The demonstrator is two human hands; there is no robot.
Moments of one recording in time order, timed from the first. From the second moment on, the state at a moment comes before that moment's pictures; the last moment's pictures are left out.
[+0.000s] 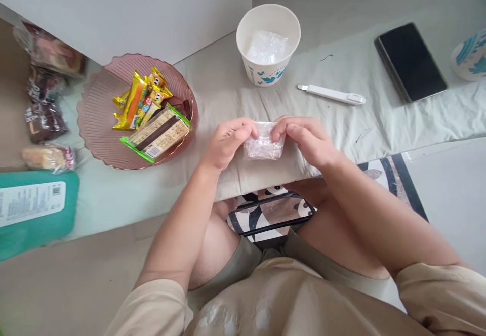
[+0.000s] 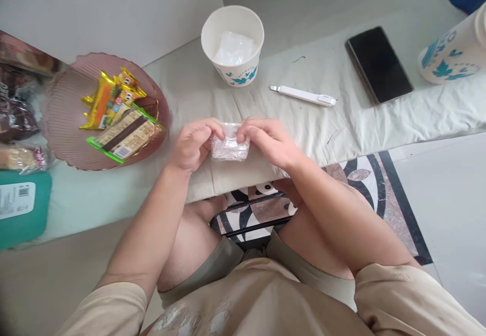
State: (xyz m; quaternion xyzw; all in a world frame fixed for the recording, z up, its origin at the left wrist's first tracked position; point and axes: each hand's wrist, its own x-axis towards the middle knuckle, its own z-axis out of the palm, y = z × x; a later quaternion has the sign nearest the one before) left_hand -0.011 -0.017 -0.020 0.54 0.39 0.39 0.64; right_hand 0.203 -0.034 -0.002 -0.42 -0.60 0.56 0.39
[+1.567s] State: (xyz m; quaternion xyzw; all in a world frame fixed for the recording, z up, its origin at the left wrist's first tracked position) left_hand 0.104 0.160 0.077 0.78 0.59 -0.04 0.21; right_hand 0.205 0.006 0.002 -0.52 -0.45 0.47 0.55
